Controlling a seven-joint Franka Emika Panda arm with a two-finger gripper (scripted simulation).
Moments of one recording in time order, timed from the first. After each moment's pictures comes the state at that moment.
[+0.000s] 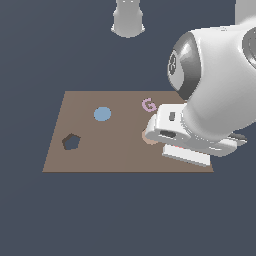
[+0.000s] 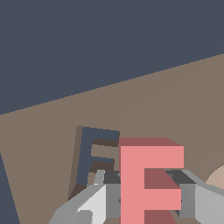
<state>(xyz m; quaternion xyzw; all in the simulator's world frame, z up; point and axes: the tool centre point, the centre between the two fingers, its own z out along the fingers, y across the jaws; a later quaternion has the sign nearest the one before) 0.079 0.145 0.039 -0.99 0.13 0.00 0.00</state>
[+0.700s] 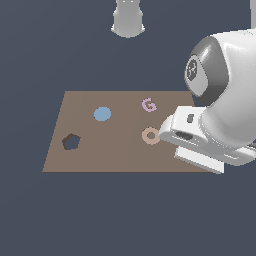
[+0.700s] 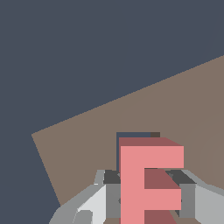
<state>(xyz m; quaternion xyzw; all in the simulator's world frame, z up) 0.092 0.177 0.040 -0.98 0.19 0.00 0.00</state>
